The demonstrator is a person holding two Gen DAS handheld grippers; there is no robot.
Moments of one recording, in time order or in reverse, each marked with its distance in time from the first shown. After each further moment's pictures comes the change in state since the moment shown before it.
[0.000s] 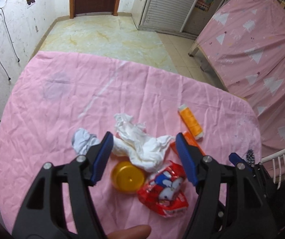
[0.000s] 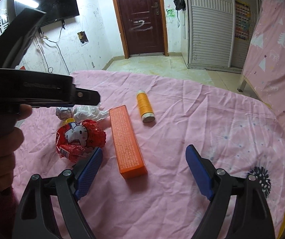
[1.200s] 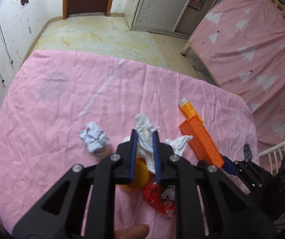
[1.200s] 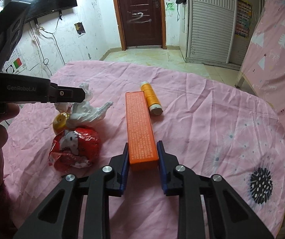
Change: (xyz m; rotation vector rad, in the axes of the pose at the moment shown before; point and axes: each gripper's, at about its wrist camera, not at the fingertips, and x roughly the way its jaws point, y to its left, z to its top) left arm -0.007 0.012 -0.004 0.020 -0.006 -0.064; right arm 0.016 0.010 0.004 -0.018 0.060 -0.044
